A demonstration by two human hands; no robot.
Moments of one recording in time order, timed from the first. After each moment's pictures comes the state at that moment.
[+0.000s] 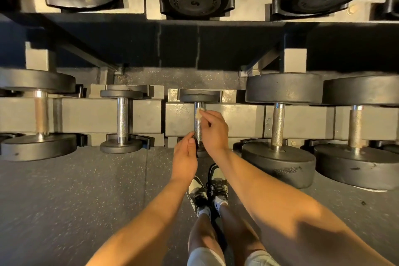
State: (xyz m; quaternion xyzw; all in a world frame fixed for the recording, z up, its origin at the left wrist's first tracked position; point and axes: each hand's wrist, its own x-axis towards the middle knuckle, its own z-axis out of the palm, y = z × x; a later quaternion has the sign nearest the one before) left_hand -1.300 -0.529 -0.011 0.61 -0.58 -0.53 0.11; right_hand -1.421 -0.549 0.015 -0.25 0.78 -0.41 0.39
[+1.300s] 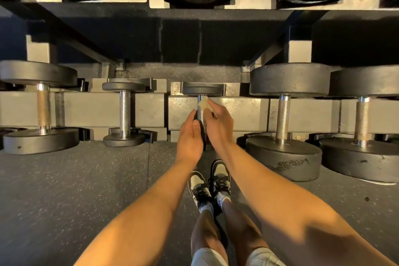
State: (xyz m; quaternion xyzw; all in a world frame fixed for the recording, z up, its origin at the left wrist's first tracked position) left_hand -1.317 -0.552 0.009 0.60 -0.58 -0.54 0.12; right_hand -1.418 -0.548 0.021 -0.20 0.78 -0.41 0.42
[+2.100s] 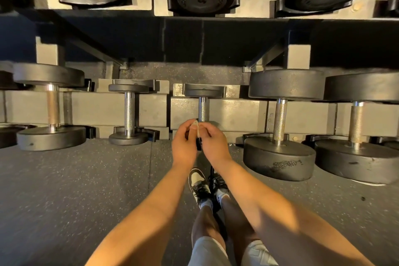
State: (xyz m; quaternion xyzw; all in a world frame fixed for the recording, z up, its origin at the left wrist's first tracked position) left_hand -1.308 -0.547 0.032 0.64 -0.48 -0.57 0.20; right_hand -1.395 -0.516 0.041 -0.18 0.75 -0.39 0.51
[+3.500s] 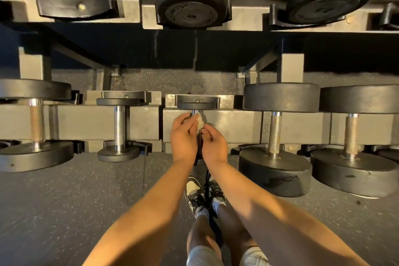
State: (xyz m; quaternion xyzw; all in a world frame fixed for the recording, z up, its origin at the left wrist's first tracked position) left_hand -1.343 -0.588 0.012 0.61 -0.63 -0.44 0.20; right_hand -1.412 -0.538 0.013 -0.07 0.78 -0.42 0.46
